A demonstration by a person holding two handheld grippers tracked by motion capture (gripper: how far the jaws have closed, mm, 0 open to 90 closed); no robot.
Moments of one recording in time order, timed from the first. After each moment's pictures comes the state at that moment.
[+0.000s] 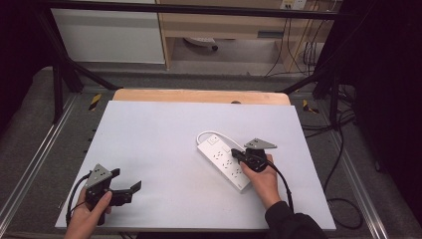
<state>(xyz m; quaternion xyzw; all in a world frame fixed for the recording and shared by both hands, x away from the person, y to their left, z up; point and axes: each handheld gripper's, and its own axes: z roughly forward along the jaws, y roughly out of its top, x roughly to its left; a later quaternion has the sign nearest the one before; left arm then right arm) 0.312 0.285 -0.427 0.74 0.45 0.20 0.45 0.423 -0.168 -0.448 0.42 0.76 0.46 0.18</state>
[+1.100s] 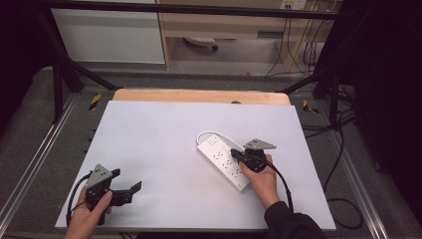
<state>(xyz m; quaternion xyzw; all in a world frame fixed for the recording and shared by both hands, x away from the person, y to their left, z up) 0.312 0.284 -0.427 0.74 0.45 0.20 0.45 0.423 -0.166 -0.449 0.42 0.76 0.46 0.18</state>
